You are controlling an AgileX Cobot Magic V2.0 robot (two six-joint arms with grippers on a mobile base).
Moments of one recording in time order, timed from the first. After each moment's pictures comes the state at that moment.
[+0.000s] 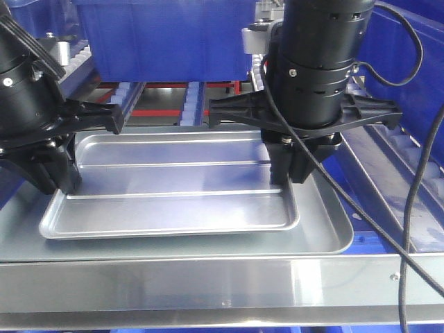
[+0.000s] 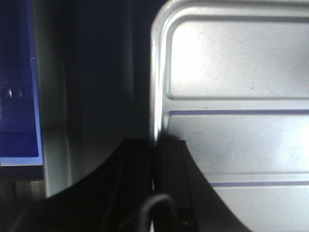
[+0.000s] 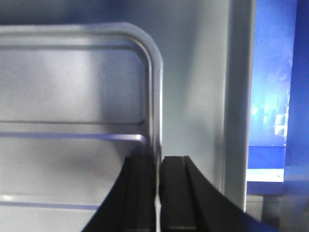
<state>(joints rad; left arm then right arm) -0.52 1.59 -0.98 0.14 0.60 -0.50 0.66 1.73 -1.17 -0.33 0.70 0.95</state>
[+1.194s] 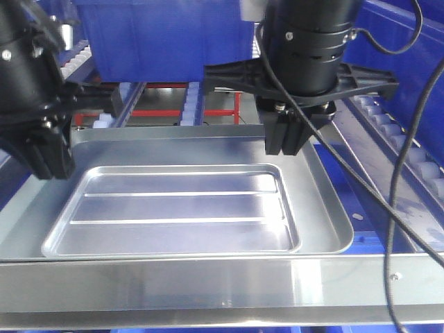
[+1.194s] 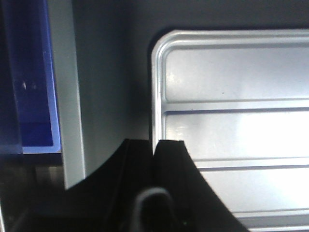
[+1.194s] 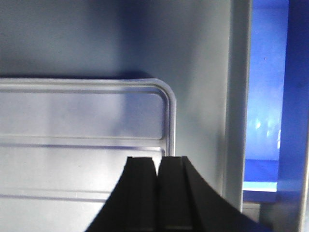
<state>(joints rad) -0.52 1.59 -1.08 0.15 0.75 -0.48 0.66 1.68 -1.23 -0.33 0.75 0.90</state>
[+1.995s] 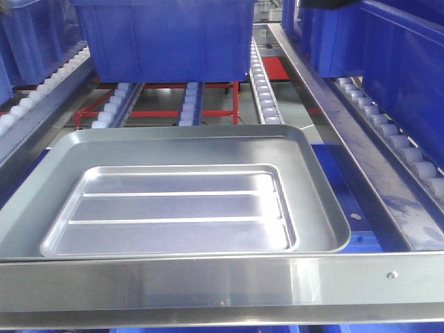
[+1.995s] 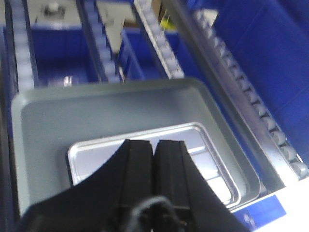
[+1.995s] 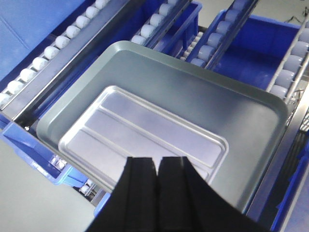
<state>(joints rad) -0.63 0.73 -0.53 0.25 0.15 -0.48 0.76 0.91 -0.70 -0.36 0.32 0.54</state>
